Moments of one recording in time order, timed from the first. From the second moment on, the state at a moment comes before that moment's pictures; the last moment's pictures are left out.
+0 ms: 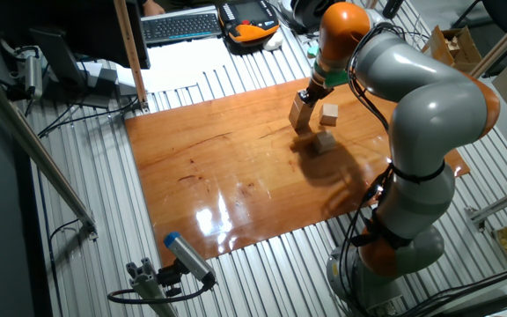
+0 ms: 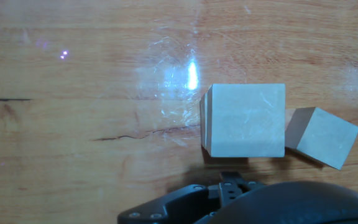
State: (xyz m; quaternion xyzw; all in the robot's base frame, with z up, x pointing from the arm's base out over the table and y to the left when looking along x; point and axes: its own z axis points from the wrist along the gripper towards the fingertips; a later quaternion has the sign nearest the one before) arm 0.565 -0.017 0.208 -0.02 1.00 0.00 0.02
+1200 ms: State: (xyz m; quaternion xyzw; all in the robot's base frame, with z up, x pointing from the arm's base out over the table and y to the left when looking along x) arm 0.565 -0.017 0.208 -0.02 1.00 0.02 -0.01
